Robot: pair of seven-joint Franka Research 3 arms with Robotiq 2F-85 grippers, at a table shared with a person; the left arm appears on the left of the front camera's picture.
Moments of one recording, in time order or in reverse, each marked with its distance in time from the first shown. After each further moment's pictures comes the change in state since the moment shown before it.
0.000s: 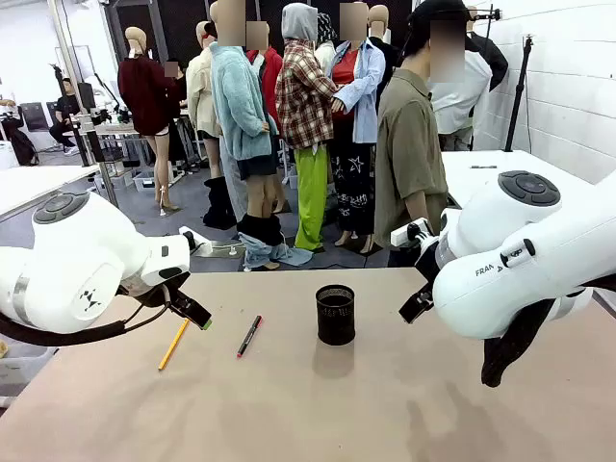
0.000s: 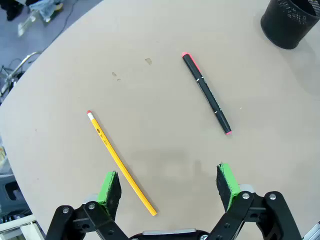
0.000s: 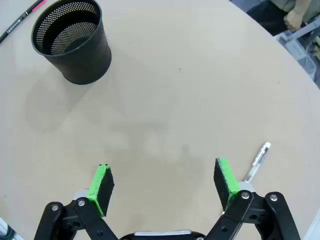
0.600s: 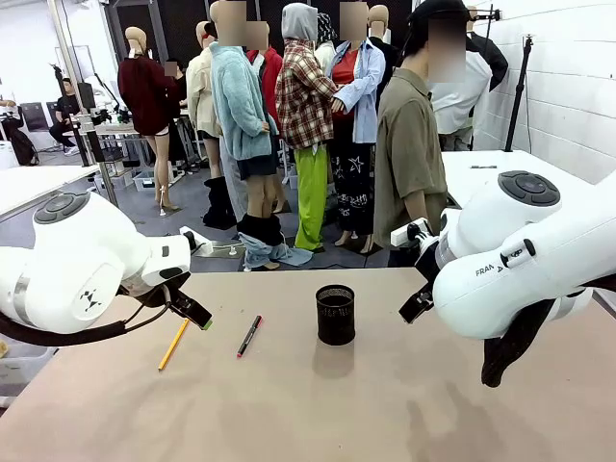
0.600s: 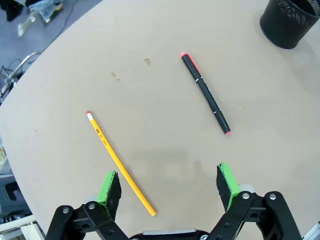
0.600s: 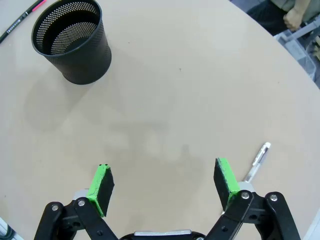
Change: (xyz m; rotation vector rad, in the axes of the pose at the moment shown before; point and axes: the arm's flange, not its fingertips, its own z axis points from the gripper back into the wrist) left arm 0.000 -0.001 0.000 0.000 0.000 -0.002; right arm 0.000 0.000 0.000 0.000 0.000 0.001
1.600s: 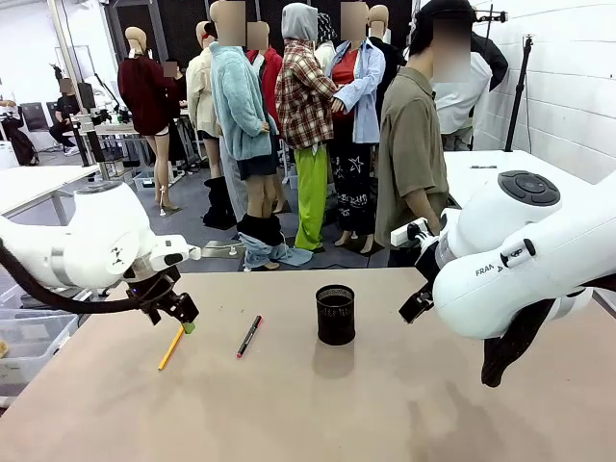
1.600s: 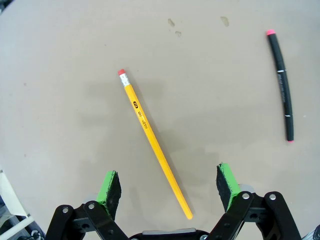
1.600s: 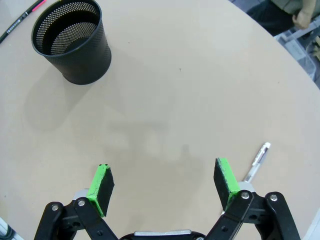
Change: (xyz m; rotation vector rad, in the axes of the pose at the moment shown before) left arm 0.016 0.081 -0.069 -0.050 0.320 0.232; right arm 0.000 0.000 0.000 0.000 -0.001 0.000
